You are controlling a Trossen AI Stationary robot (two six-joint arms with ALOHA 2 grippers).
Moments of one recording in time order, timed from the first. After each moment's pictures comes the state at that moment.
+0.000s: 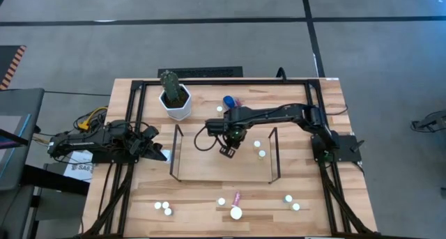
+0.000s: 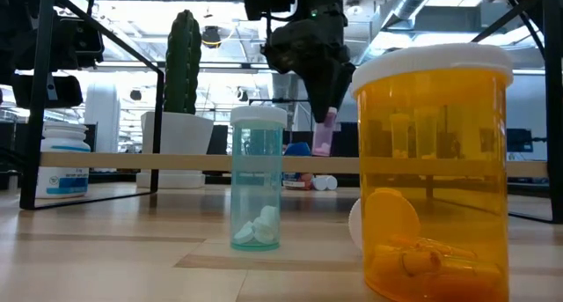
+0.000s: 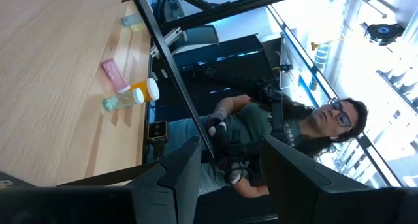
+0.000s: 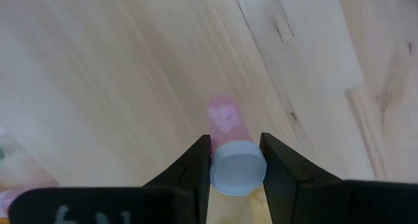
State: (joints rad) left arm 0.07 0.02 0.02 0.06 0.61 -1.33; right arm -0.01 2.15 1.97 -1.36 0.02 0.50
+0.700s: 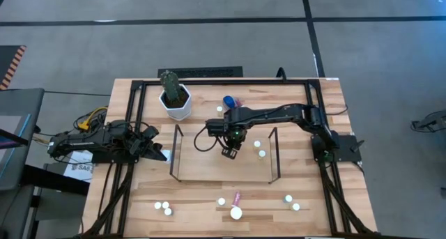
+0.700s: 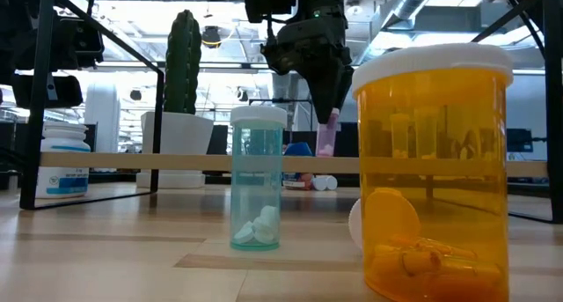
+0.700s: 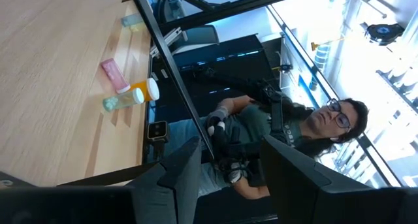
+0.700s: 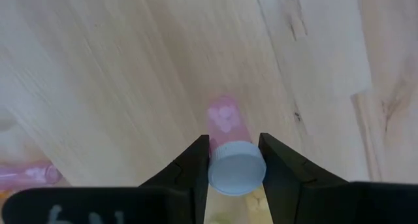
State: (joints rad) left arm 0.07 0.02 0.02 0.06 0.61 -1.33; right arm -0.01 2.15 1.96 -1.36 -0.02 0.41
